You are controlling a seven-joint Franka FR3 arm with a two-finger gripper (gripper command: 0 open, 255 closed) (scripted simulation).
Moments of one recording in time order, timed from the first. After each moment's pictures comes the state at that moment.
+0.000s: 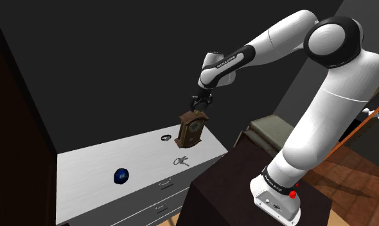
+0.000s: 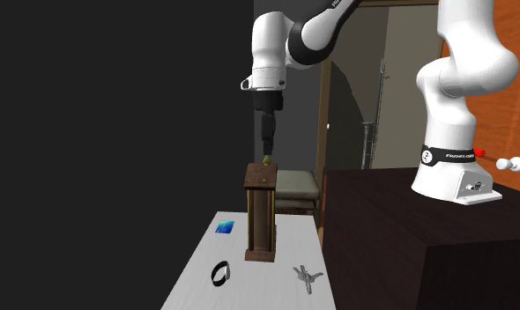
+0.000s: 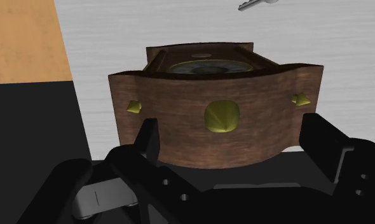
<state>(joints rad) -0.07 0.11 0.01 -2.33 0.04 2.44 0.11</state>
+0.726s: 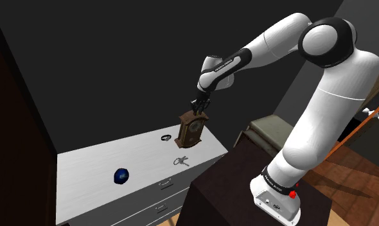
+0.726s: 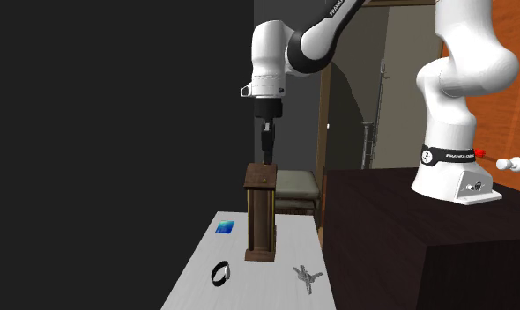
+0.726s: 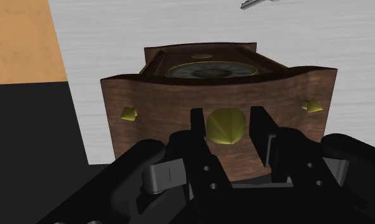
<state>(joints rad) -0.07 0.15 0.01 -2.34 0.05 2.49 0.11</state>
